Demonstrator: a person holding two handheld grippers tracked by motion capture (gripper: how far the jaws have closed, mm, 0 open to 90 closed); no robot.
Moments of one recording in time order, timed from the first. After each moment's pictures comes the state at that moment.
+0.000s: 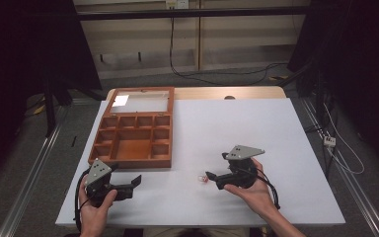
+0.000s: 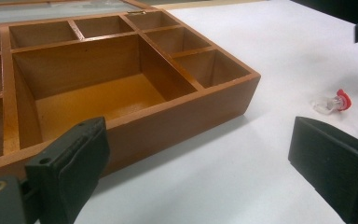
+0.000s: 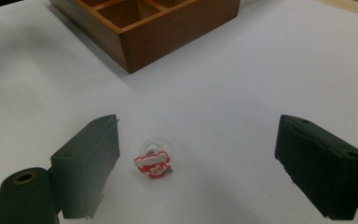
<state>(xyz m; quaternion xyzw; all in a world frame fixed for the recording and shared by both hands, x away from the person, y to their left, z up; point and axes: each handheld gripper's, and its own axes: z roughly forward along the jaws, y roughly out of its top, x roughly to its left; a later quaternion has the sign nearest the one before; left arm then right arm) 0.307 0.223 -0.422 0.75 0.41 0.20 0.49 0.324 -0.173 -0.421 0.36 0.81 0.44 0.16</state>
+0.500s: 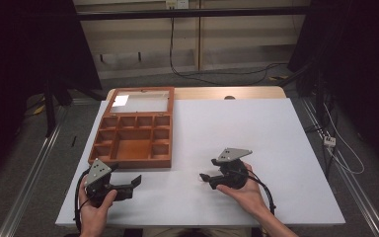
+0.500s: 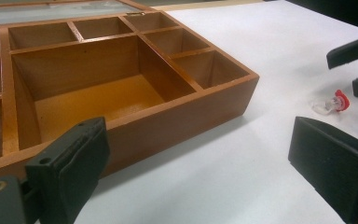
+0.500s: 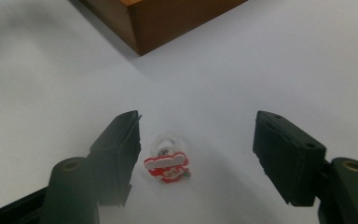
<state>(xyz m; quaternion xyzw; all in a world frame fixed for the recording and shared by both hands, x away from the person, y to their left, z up) 0.306 0.222 -0.422 0.75 0.40 0.20 0.49 0.328 -0.156 -0.441 0.34 0.83 0.42 0.13</state>
